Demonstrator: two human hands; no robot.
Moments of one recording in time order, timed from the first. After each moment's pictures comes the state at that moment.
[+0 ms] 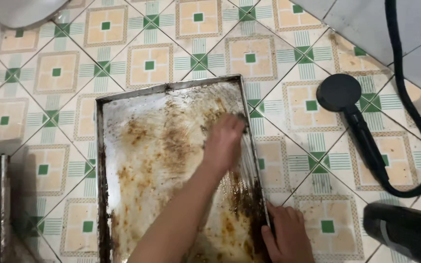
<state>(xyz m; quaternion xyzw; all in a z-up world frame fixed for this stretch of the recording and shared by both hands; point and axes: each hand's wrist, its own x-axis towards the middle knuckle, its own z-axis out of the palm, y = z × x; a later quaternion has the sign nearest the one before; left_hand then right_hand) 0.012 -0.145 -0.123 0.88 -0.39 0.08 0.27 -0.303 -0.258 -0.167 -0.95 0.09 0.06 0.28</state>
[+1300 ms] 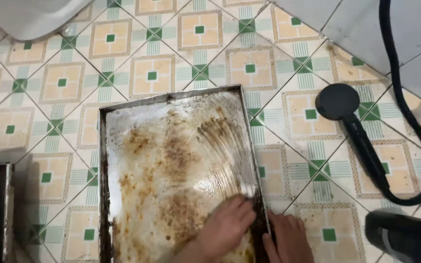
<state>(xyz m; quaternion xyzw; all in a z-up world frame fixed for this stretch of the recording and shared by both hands) -0.139 -0.061 -0.124 0.77 -0.55 -0.05 0.32 -0.316 -0.262 -0.205 -0.96 0.08 0.04 0.25</state>
